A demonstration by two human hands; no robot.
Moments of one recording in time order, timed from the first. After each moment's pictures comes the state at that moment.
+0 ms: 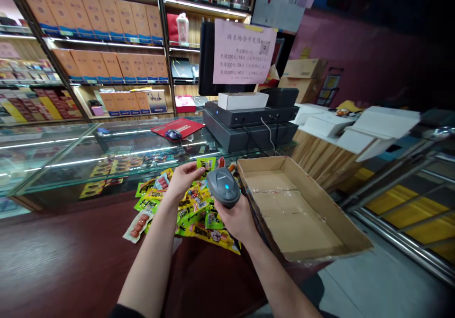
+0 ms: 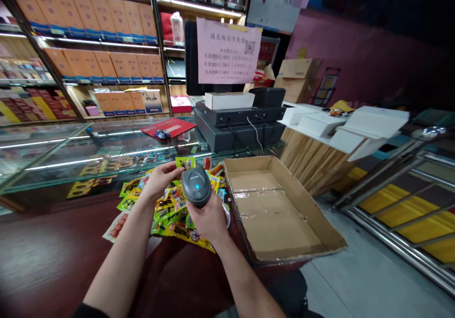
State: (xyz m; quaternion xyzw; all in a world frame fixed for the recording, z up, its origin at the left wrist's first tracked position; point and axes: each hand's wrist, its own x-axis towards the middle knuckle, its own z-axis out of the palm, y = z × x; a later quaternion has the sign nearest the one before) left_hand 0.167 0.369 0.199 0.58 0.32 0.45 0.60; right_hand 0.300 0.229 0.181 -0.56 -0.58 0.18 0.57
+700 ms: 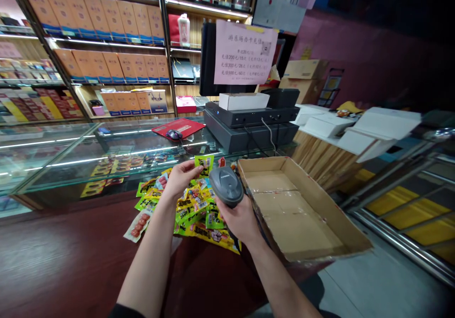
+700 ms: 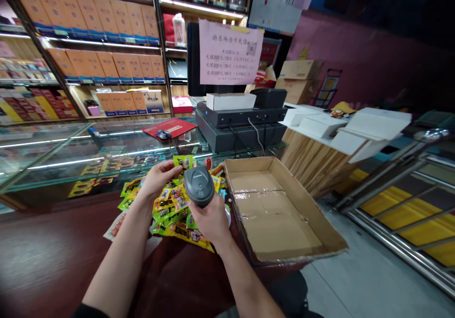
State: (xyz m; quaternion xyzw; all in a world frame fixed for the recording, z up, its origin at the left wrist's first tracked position) left_hand 0.160 0.371 0.203 0.59 0.32 0.47 0.58; right_hand 0.297 0.221 0.197 -0.56 -0.56 0.20 0.57
